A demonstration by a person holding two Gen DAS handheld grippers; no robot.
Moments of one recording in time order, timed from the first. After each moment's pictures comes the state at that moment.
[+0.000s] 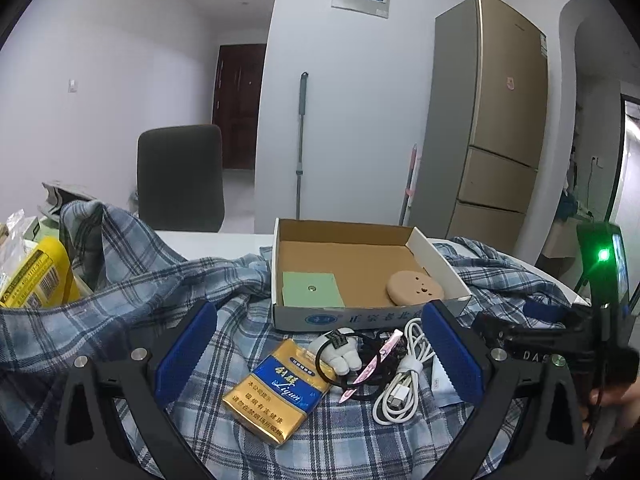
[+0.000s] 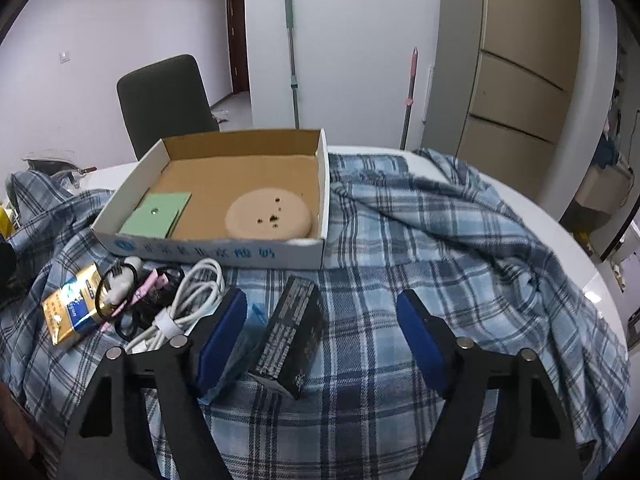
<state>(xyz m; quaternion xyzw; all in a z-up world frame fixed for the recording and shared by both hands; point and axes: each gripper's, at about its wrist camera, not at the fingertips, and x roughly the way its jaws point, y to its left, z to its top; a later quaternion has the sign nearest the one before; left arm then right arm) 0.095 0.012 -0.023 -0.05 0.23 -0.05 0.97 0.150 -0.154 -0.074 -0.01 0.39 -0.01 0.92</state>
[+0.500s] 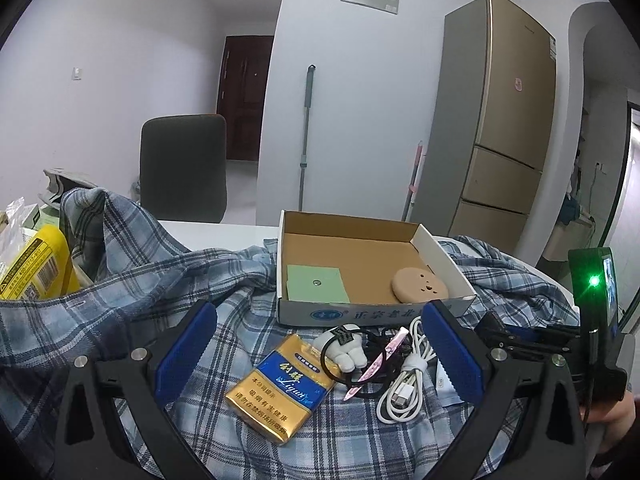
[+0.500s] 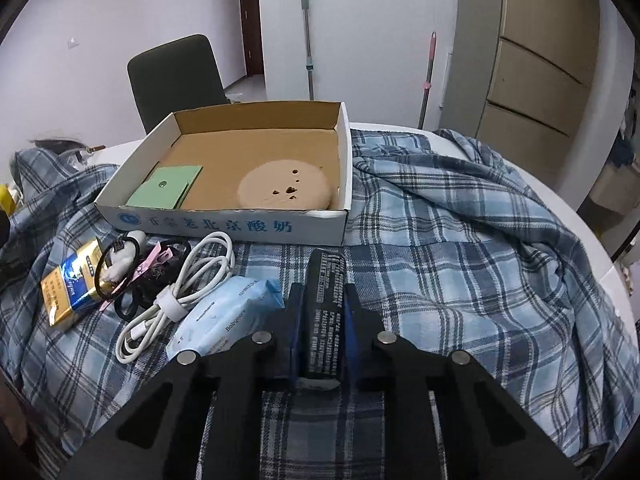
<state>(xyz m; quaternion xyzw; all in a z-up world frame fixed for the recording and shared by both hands) 0.098 0.018 -0.026 -0.06 0.24 -0.05 0.97 0.154 -0.147 -0.089 -0.01 0.41 0.02 0.91</state>
